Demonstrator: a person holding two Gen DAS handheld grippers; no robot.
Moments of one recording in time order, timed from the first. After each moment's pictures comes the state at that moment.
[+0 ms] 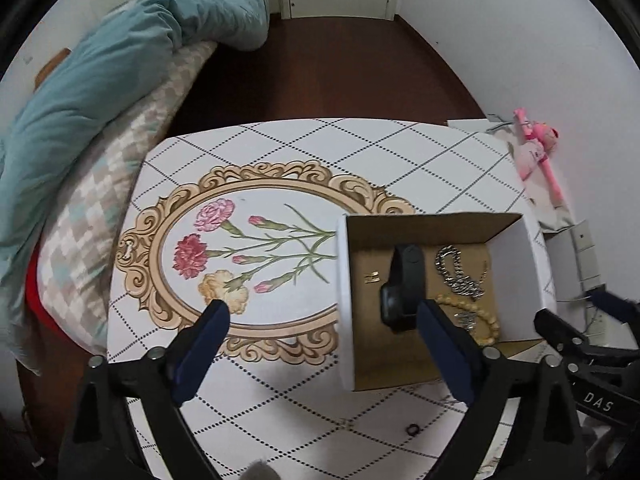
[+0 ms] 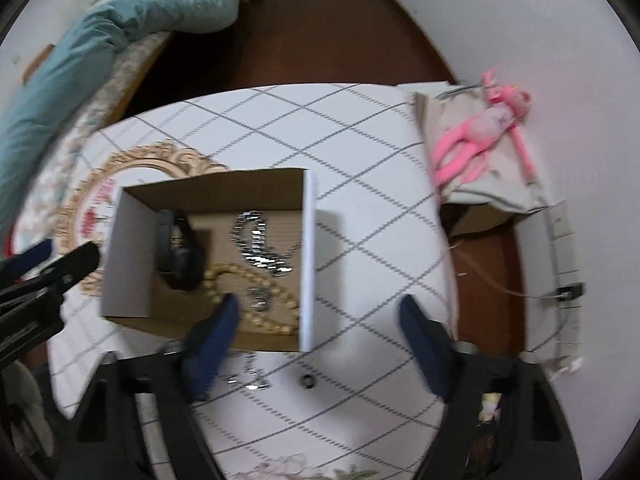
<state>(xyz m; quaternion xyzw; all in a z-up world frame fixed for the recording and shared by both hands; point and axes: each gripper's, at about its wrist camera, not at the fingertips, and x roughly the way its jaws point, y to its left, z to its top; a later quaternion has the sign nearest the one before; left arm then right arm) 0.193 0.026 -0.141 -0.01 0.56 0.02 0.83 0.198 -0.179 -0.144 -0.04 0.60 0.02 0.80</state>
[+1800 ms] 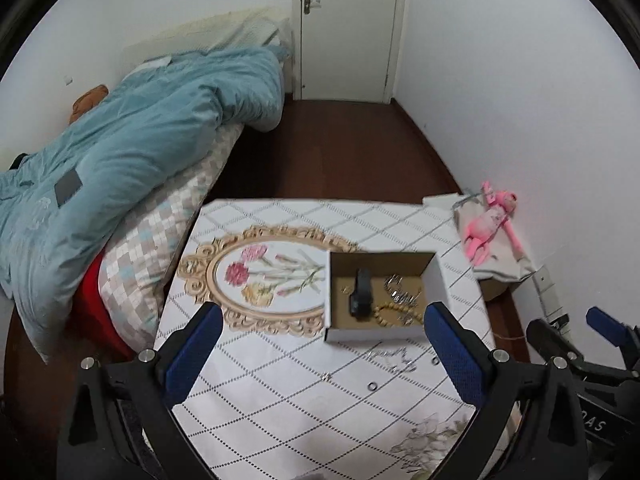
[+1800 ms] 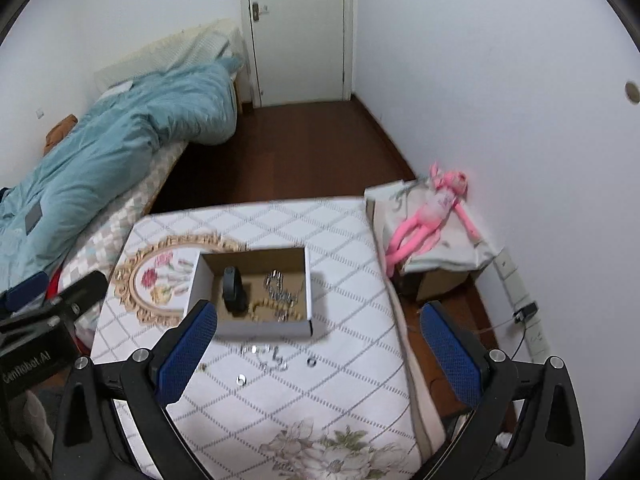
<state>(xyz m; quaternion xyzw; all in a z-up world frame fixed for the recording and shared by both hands) 0.072 0.020 -0.016 -0.04 0.44 0.03 0.90 0.059 -0.197 0.001 0.01 0.45 0.01 0.89</state>
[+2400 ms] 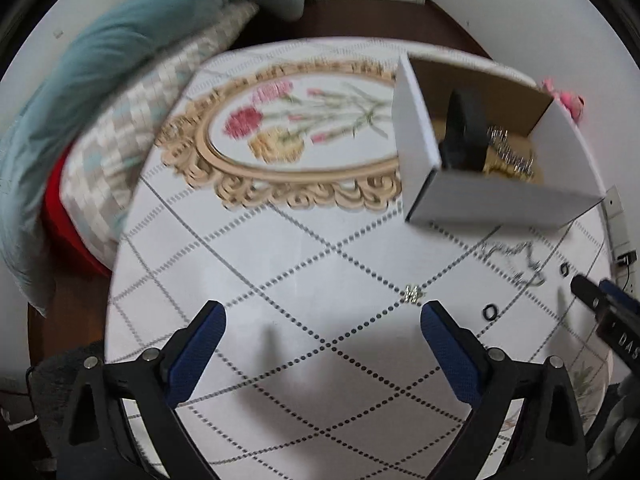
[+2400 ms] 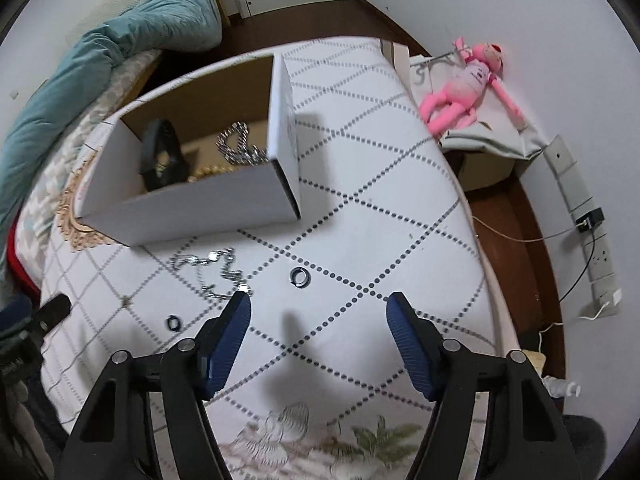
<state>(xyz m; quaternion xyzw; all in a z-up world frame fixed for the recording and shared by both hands) 0.086 0.042 -0.201 -0.01 0.59 0.07 0.81 0.090 -0.209 -0.209 0.05 0.57 0.02 0.82</state>
